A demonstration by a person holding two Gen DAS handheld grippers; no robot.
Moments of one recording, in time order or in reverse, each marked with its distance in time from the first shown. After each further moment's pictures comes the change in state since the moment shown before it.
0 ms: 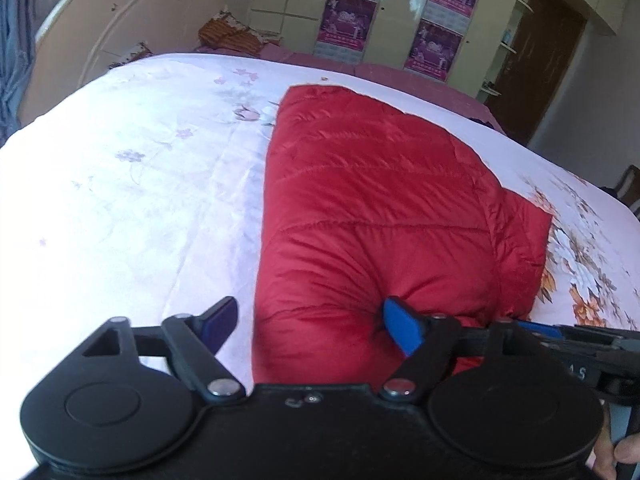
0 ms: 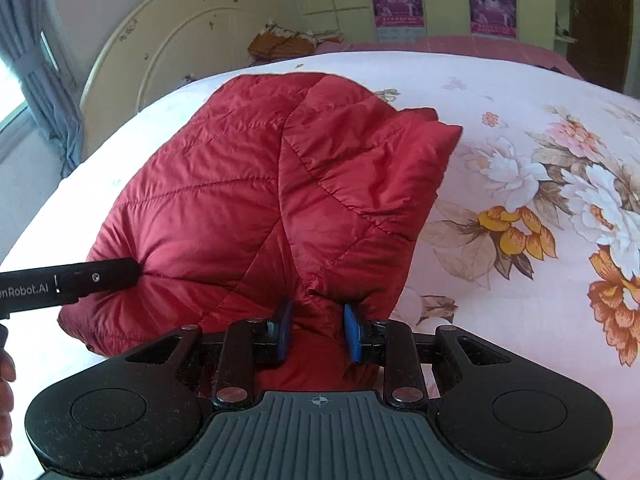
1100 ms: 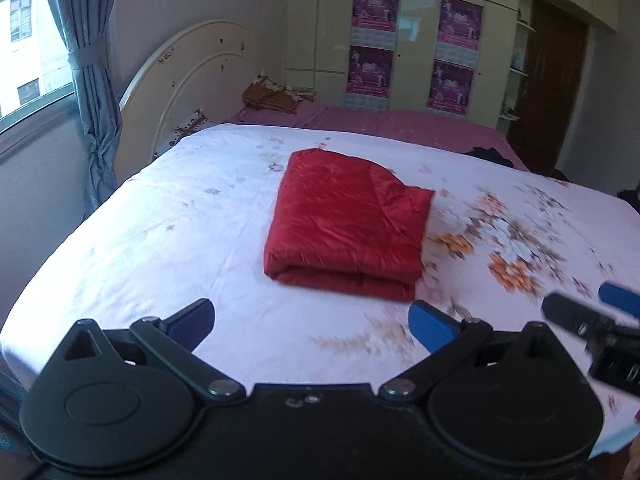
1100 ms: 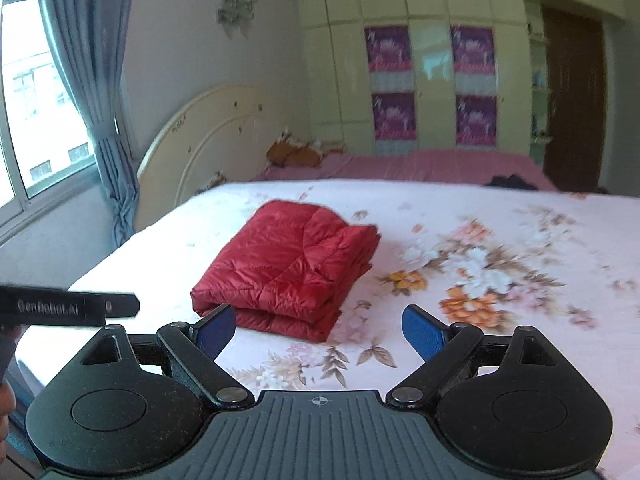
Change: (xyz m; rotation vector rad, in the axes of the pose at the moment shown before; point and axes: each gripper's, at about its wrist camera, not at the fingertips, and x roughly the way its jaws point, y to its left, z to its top) left arm -0.261 -0.121 -0.111 0.055 -0.148 0.180; right arm -0.302 0.020 -0.116 -0.078 -0.360 -0.027
